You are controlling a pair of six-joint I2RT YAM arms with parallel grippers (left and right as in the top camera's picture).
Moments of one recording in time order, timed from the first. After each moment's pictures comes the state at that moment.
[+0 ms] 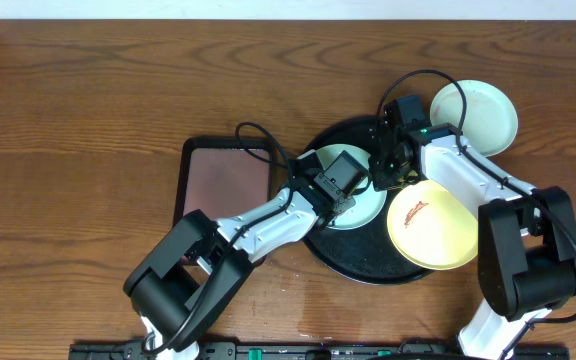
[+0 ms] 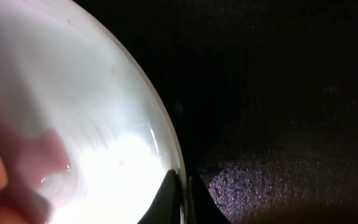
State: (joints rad) left arm -0.80 1.89 1.09 -0.37 -0.13 -1.25; right arm 0.28 1.89 1.17 -0.65 -0.09 0.08
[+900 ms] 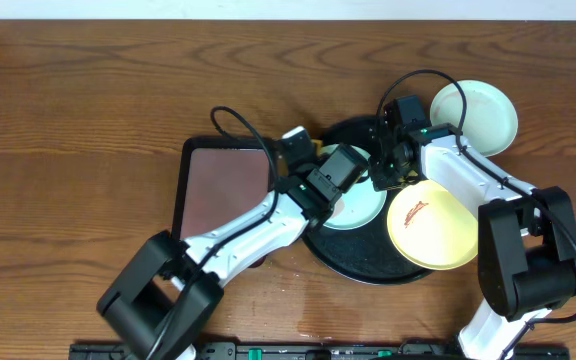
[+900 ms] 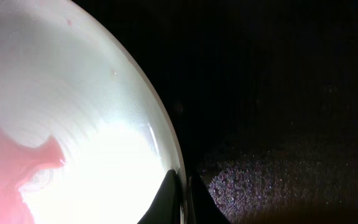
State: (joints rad) left arm -0.80 1.79 1.10 -0.29 -0.40 -1.19; right arm 0.28 1.89 1.17 -0.65 -0.09 0.08
